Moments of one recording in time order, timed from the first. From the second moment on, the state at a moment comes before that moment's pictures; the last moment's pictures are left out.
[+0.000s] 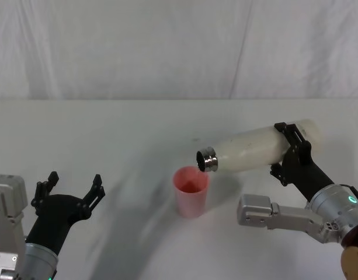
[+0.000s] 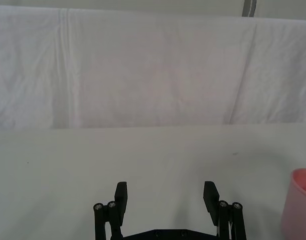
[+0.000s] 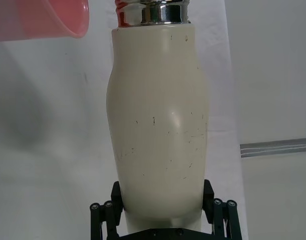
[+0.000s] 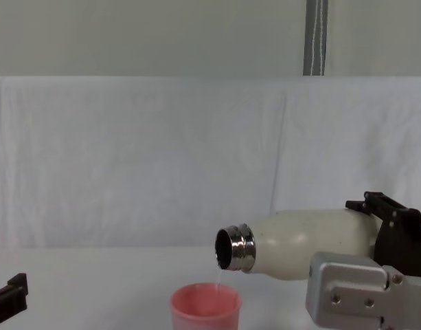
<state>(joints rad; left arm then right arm) 0.27 0.24 0.04 -1.85 -0.25 -0.02 -0.02 0.21 0.42 -0.51 -1.60 -0.98 0.09 0.02</state>
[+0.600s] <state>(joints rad) 0.27 0.24 0.04 -1.85 -0.25 -0.02 -0.02 0.21 0.41 -0.51 -1.60 -0.98 0.08 0.02</state>
